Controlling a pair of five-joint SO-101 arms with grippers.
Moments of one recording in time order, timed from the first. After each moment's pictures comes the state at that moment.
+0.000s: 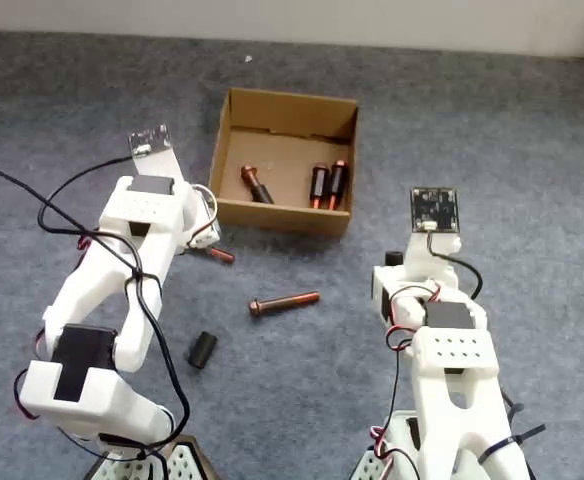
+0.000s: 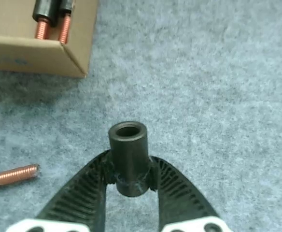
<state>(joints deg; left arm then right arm) -0.6 5.2 23.0 59.7 31.6 -4.7 -44.0 67.1 38.5 3.2</state>
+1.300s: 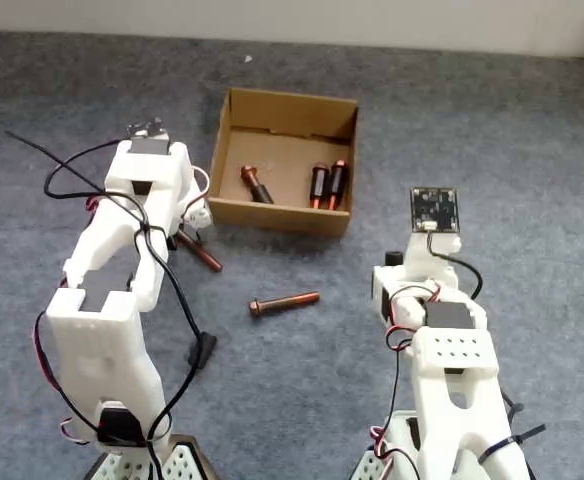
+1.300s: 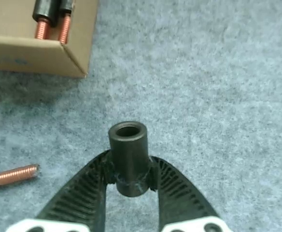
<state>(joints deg) -4.2 28.8 -4.1 75.1 30.5 -4.7 -44.0 67.1 38.5 3.2</state>
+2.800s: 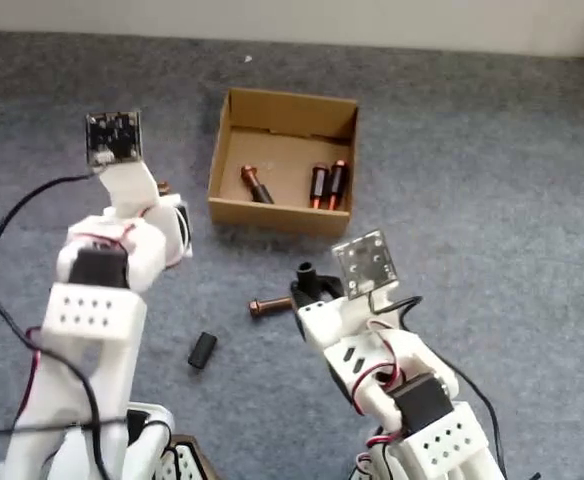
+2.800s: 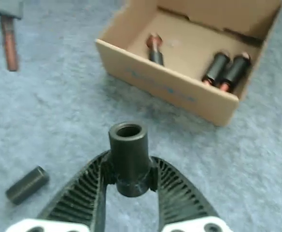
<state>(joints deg) -1.8 -39.7 43.2 52.4 17.8 -34.4 -81.6 76.1 45.8 -1.9</state>
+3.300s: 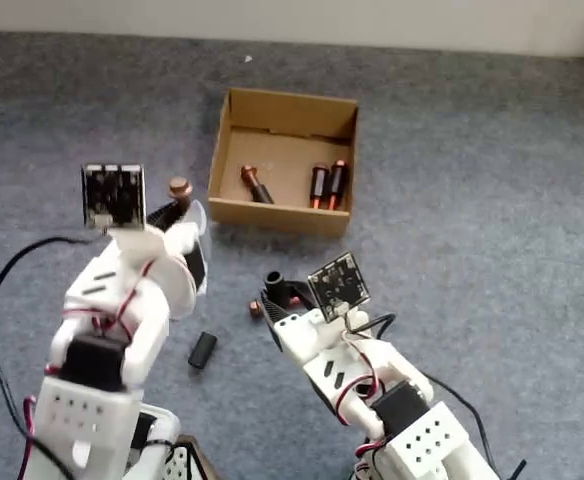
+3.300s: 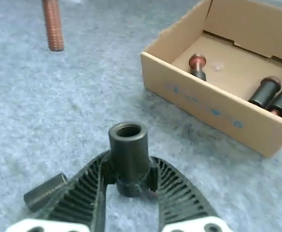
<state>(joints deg) 6.4 -68.2 56.4 47.3 17.0 -41.1 -82.3 89.4 26.9 -1.9</state>
